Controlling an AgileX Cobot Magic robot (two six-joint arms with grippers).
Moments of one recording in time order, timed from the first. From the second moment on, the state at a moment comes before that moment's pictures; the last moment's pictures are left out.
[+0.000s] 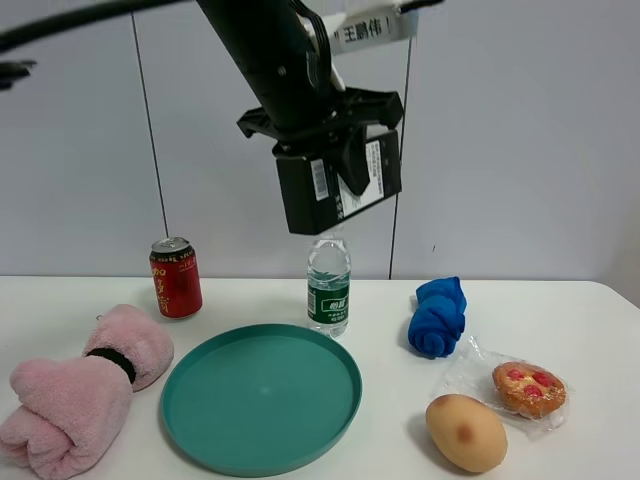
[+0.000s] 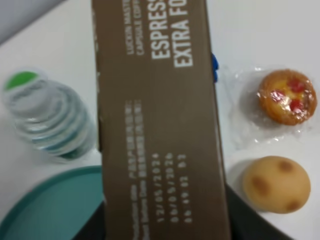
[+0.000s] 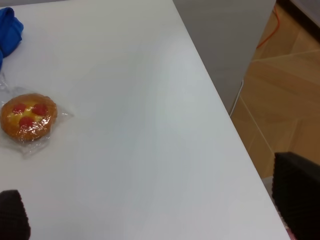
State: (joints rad) left arm -0.69 1.96 -1.79 -0.13 0.84 0.04; right arm -0.12 0.00 -0.51 -0.04 1.06 -0.01
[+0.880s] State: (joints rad) left arm -0.75 2.23 -1.79 -0.18 0.75 -0.10; right arm -0.12 0.00 -0.51 -0.04 1.06 -0.01
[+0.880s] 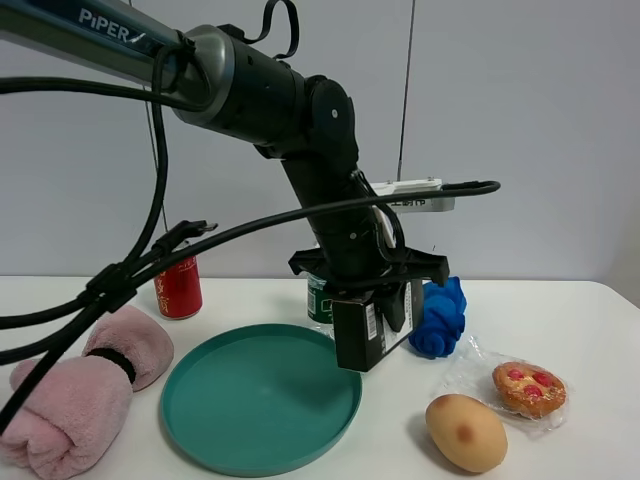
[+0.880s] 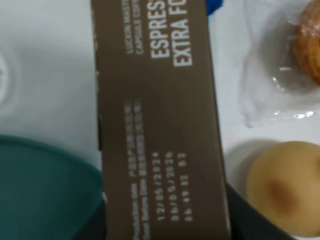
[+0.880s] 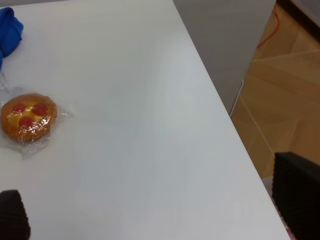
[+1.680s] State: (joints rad) left arm -0.78 2.29 -1.79 -0.20 0.60 -0.33; right arm -0.12 0.00 -0.51 -0.04 1.06 -0.01
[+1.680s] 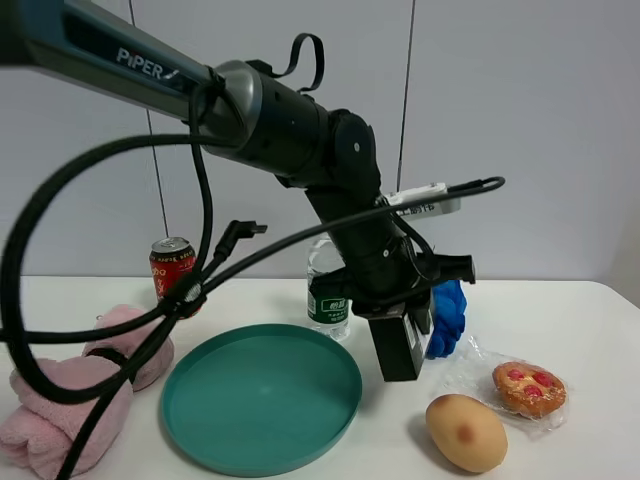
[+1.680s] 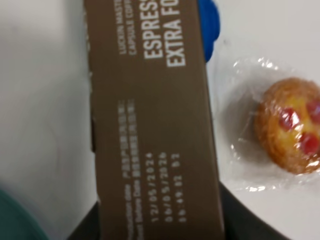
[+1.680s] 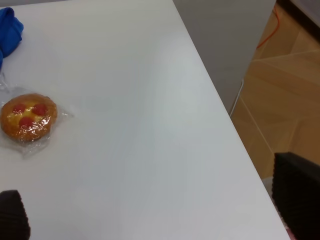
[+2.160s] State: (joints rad) left arm -0.81 2.35 -1.79 -0.17 0.55 -0.42; right arm -0.12 0.00 -0.51 -0.04 1.06 -0.01
